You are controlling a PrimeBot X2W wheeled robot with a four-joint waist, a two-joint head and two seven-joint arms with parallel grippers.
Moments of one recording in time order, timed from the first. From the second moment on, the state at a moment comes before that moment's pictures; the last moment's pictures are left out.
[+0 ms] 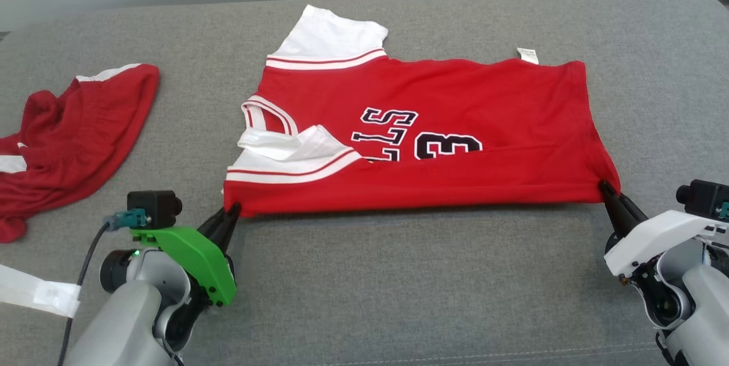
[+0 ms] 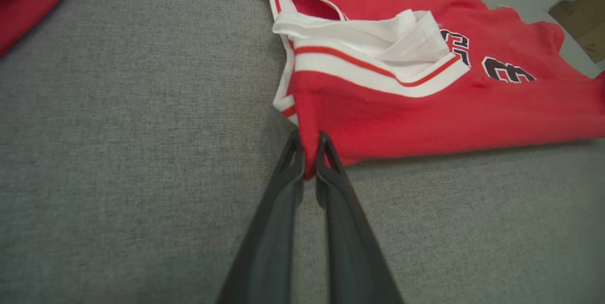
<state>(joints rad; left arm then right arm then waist) -0.39 0.24 -0.50 0.53 -0.80 -0.10 0.04 -0.23 -0.31 0.27 0.54 0.77 0.11 -0.09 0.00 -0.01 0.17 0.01</state>
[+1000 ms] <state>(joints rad) -0.09 0.25 -0.53 0.30 -0.84 -0.02 0.10 0.03 -0.39 0.26 0.40 0.83 0.10 0.04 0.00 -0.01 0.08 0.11</state>
